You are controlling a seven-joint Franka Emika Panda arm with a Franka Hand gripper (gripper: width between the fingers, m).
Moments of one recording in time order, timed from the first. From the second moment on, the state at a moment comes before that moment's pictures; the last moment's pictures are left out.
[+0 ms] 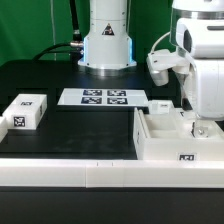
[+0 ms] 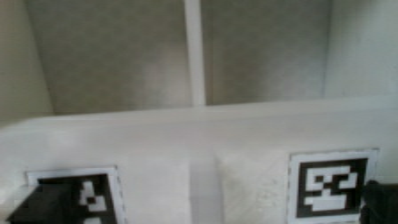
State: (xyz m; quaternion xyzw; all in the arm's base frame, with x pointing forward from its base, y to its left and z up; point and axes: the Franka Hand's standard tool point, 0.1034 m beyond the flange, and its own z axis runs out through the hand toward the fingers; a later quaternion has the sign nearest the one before) arm 0.571 0.109 0.060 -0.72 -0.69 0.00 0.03
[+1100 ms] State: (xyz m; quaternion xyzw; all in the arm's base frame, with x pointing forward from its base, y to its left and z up) arm 0.530 0.116 0.090 -0.73 -0.69 0.01 0.01
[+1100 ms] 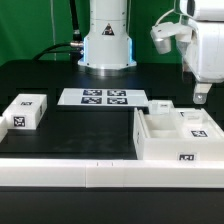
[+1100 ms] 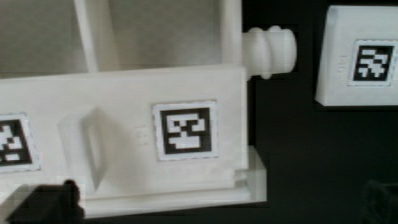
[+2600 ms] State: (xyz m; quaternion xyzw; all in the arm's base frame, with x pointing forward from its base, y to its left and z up) arm 0.415 0.114 0.041 -0.75 -0.66 0.00 0.03
